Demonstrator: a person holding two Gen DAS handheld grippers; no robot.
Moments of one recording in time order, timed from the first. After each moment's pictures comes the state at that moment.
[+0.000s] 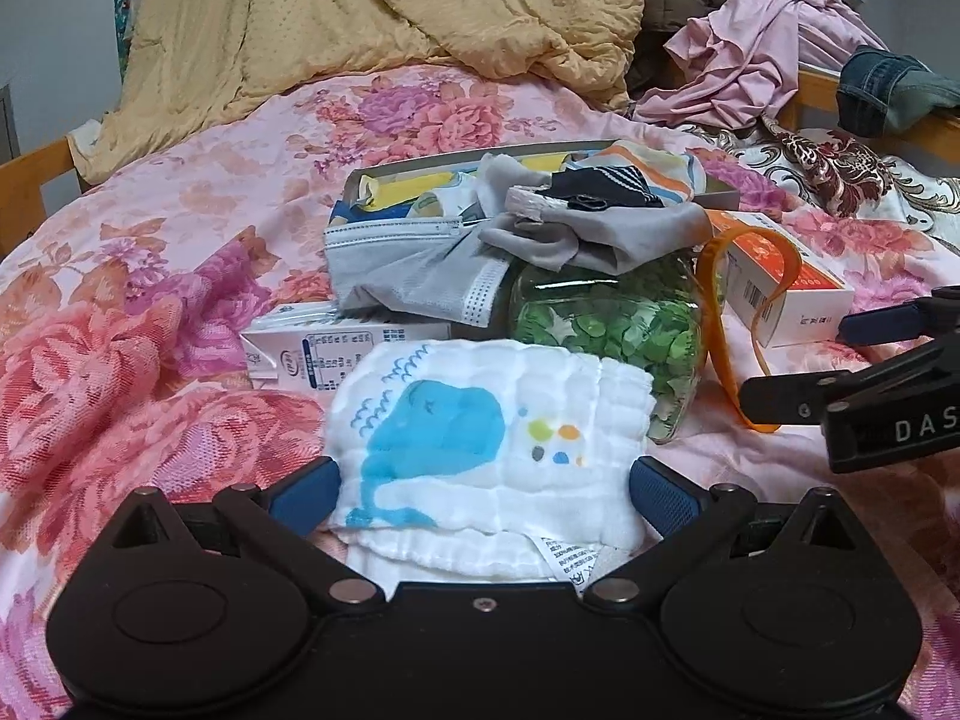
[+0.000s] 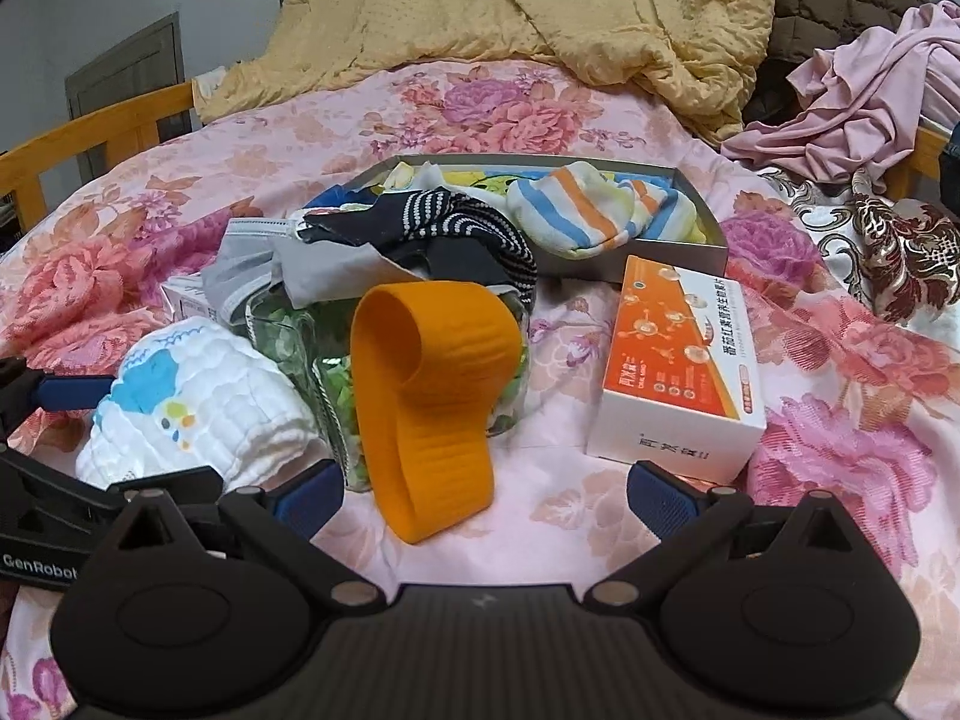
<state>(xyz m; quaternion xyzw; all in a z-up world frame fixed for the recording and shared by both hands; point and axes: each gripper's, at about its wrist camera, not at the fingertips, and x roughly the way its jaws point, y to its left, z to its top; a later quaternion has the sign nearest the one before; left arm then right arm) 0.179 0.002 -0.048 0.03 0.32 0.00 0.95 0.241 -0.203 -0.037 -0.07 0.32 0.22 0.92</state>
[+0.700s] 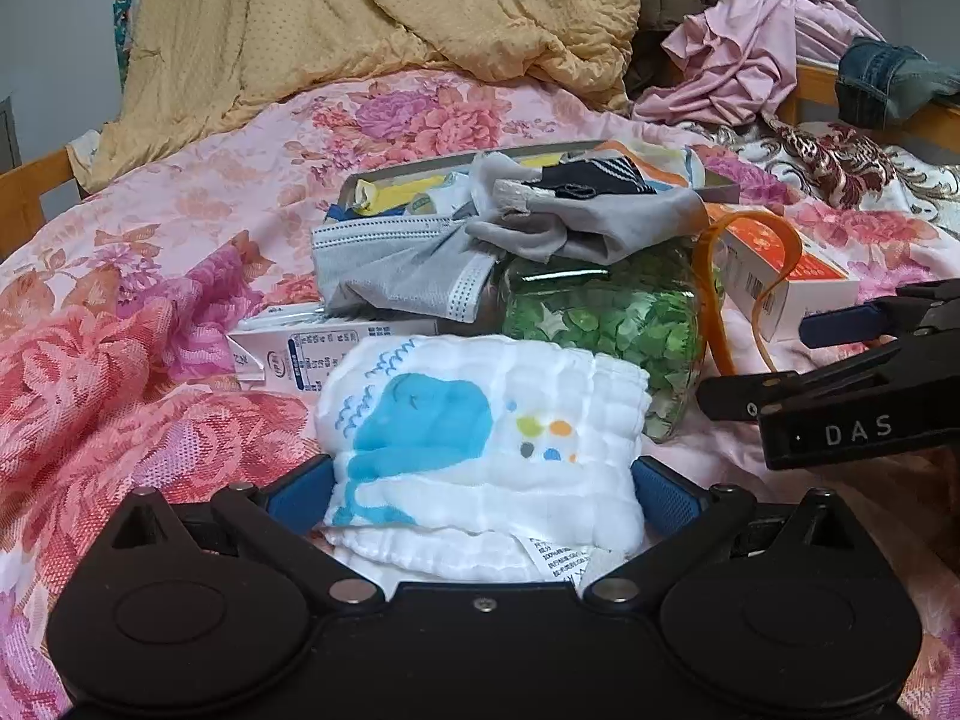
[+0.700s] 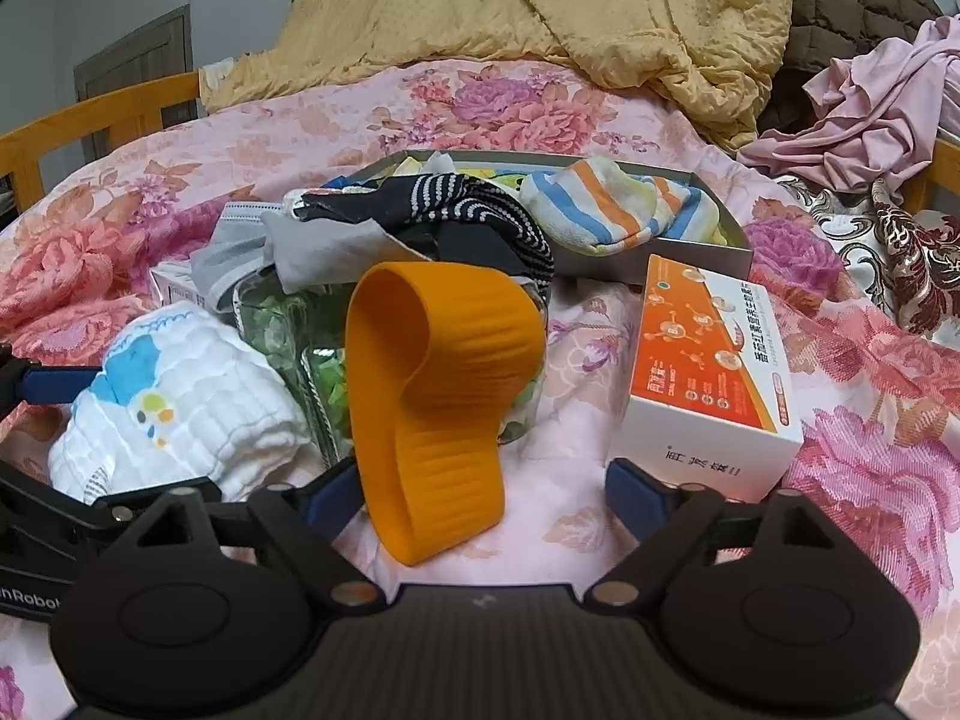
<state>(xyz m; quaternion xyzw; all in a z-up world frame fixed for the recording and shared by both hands) 0.183 -0.005 -0.056 0.04 0.31 0.01 0.95 0.251 -0.189 -0.053 -0.08 0.31 0.22 0.92</state>
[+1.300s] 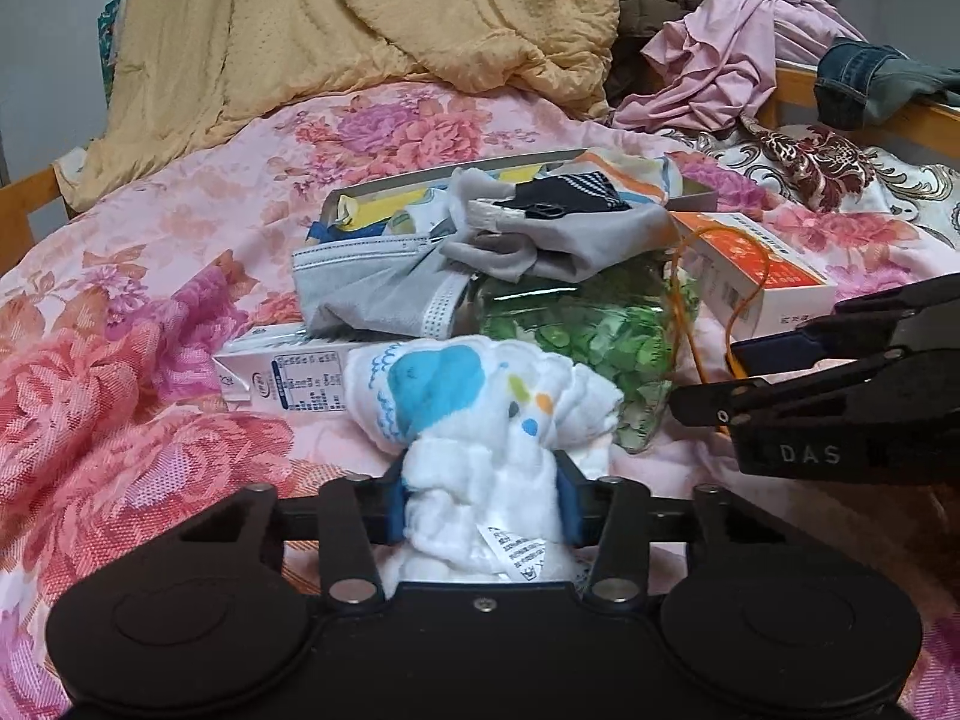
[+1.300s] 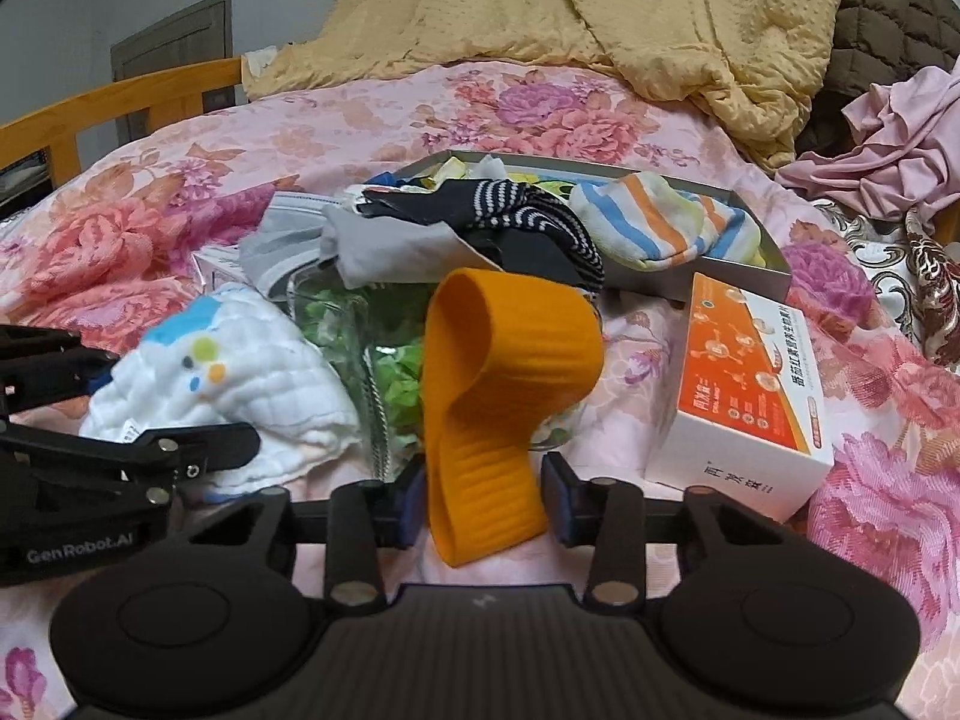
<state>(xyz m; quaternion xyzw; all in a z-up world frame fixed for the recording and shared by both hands) 0.179 -0.013 -0.048 0.05 0.30 -0.01 0.95 0.242 -0.178 -0.049 -0.11 0.30 0.25 0.91</state>
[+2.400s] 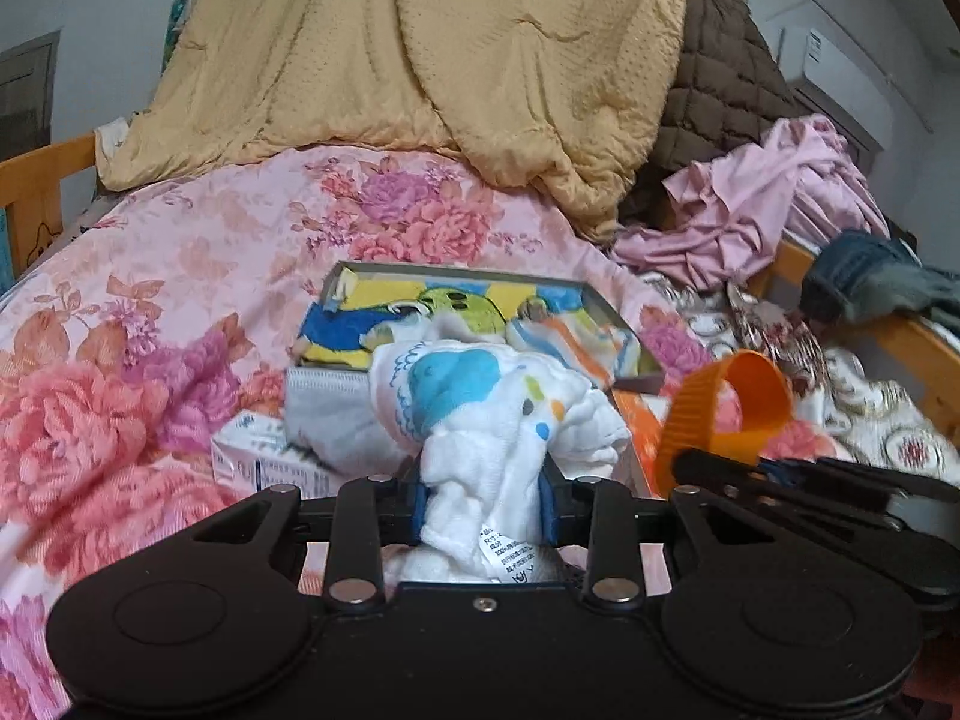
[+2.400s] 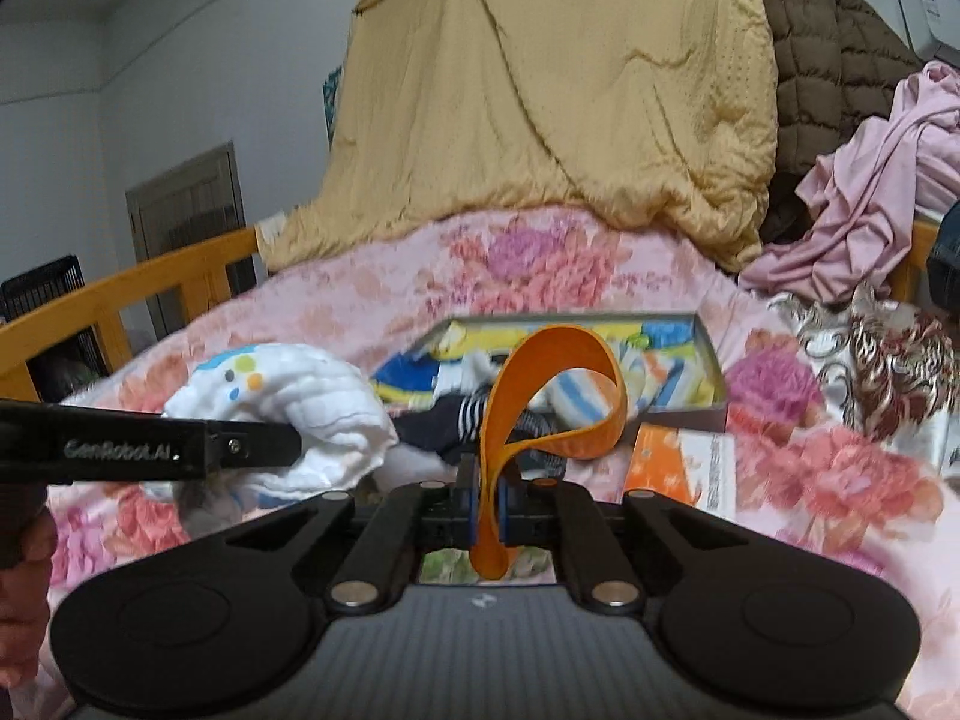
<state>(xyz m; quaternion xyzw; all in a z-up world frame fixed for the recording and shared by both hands) 0.170 -0.023 0.055 -0.09 0.26 0.00 0.96 0.217 -0.237 0.042 0.00 0.21 0.28 0.94</state>
